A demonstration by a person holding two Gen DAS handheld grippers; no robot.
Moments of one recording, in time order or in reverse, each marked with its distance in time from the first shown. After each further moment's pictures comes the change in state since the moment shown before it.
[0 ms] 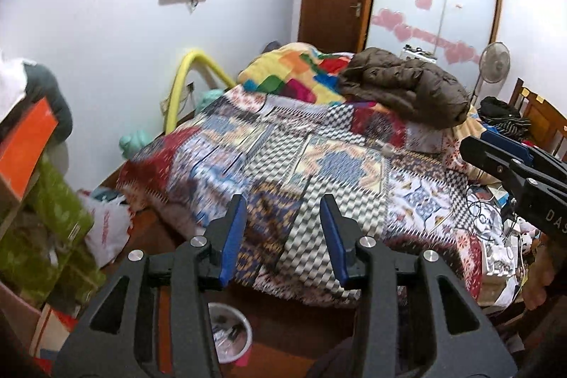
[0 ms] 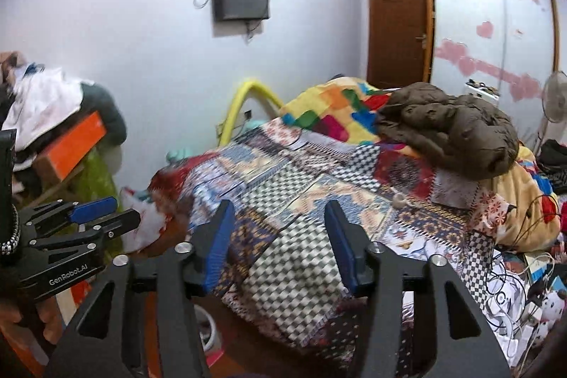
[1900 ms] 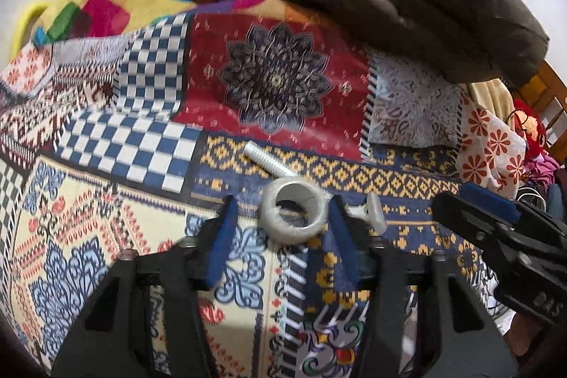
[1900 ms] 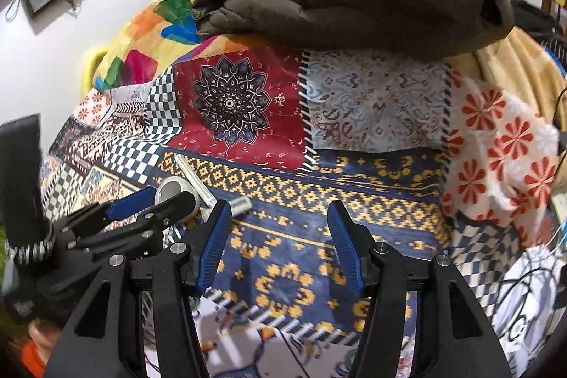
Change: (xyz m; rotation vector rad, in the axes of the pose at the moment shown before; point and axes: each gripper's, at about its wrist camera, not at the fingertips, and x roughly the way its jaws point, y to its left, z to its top) left arm 0.504 -0.264 0.065 0.110 0.319 -0.318; right arm 0.283 -0.356 -0.042 0.392 0.345 -0.211
